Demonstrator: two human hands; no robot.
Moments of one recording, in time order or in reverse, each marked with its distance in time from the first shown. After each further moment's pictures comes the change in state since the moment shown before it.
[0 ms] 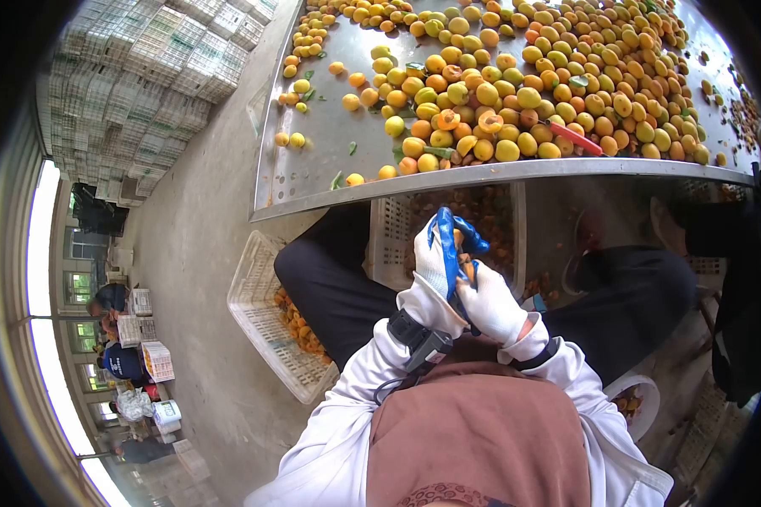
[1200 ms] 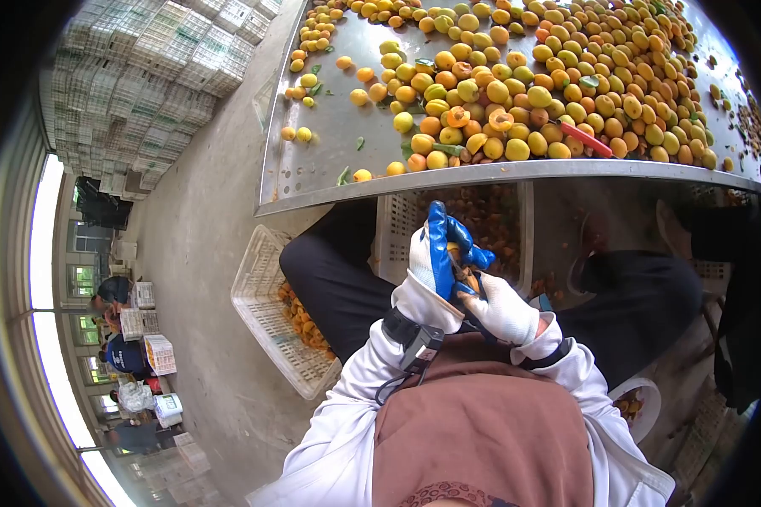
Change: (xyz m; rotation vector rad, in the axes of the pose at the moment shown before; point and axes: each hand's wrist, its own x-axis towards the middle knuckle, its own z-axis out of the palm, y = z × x) left_hand -0.015 0.033 0.002 -0.152 0.011 -0.177; right_hand -0.004 0.003 -0.014 -0.210 -0.228 -0.148
